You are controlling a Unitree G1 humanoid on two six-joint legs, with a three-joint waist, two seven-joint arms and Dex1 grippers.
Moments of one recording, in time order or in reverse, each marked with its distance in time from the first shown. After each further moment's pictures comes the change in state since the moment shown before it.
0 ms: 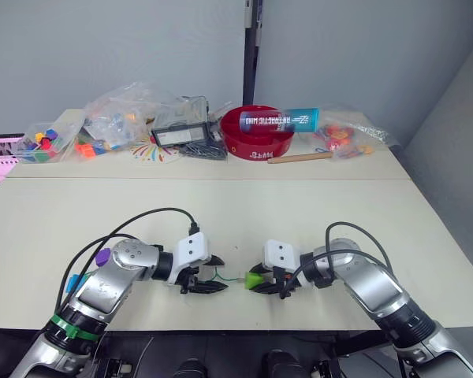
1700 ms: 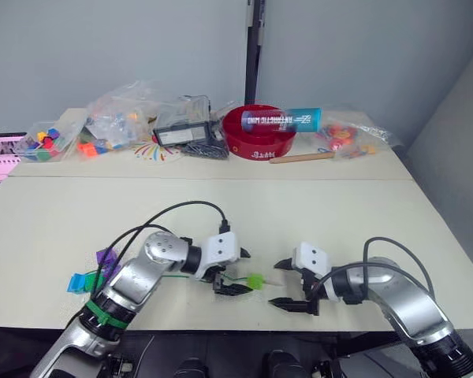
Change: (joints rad) left arm -0.124 -0.143 -0.136 0.057 0.109 -0.054 0.018; right arm 0.239 -0.088 -0.210 -0.174 0.136 0.090 -0.102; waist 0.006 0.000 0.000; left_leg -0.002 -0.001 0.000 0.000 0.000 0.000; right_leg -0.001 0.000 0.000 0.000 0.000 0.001
